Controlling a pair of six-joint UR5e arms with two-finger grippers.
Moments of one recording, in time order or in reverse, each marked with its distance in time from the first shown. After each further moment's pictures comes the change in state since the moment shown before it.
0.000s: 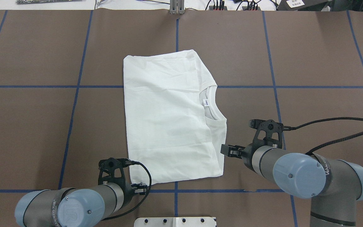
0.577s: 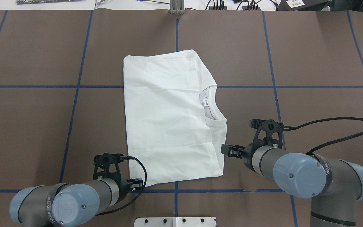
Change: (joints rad) left arm -0.020 0.023 -0.010 -0.005 0.000 0.001; right arm 0.001 0.000 0.001 0.000 0.000 0.000
